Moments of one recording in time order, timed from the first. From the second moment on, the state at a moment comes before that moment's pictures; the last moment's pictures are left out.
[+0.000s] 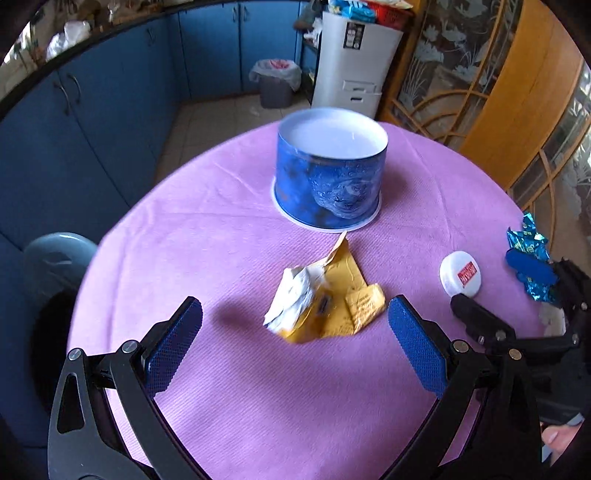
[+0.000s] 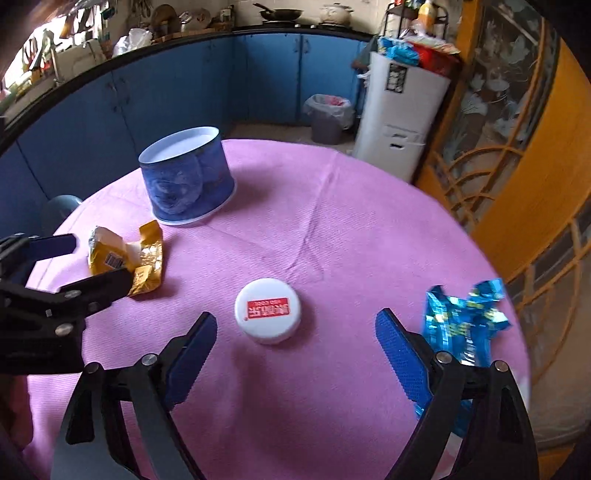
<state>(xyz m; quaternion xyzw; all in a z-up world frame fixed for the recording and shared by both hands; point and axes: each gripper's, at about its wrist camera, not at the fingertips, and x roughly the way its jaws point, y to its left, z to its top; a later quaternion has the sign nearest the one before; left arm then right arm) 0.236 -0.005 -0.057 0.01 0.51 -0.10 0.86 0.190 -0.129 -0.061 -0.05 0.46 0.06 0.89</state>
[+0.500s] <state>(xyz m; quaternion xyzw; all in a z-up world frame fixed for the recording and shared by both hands) 0.252 -0.010 -0.068 0.04 0.51 -0.05 0.86 0.195 -0.110 -0.072 -0.07 0.44 0.08 0.89</state>
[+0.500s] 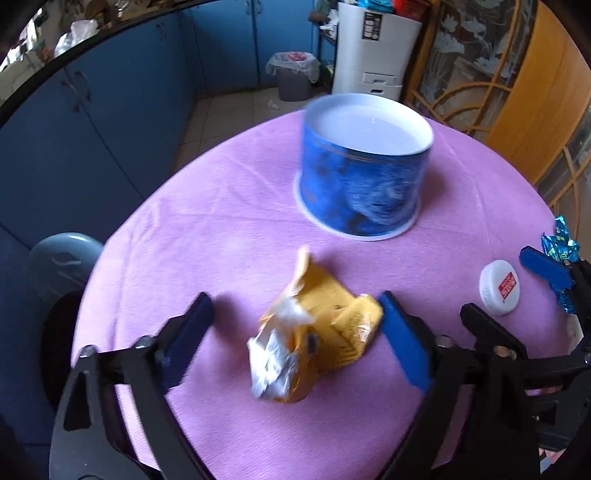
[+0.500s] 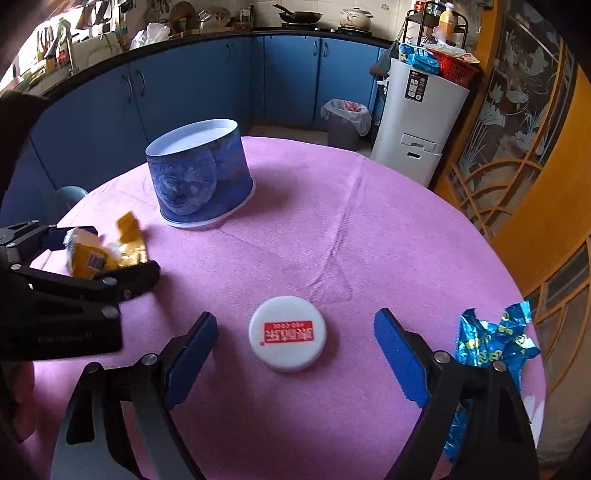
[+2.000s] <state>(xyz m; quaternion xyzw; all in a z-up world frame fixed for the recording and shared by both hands) 0.165 0.168 0.002 -0.07 0.44 0.08 0.89 0.154 0.048 -0.015 -0.13 0.40 0.22 0.88</state>
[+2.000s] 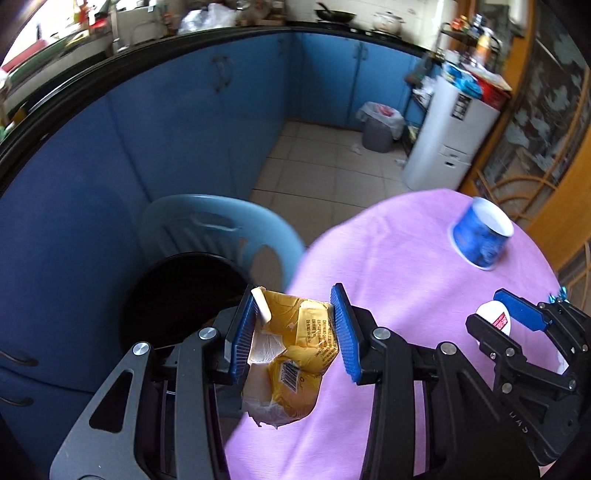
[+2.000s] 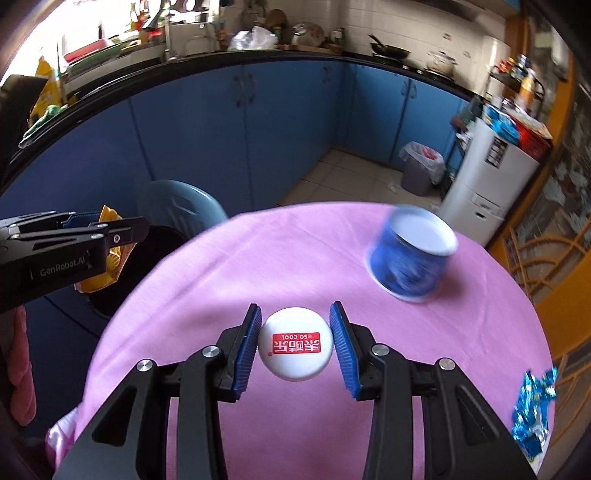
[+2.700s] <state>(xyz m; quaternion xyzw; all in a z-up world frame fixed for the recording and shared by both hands) 0.174 0.280 -0.023 -0.12 0.45 0.15 0.87 0.176 0.173 -0.023 -0.19 0.39 0.30 0.85</state>
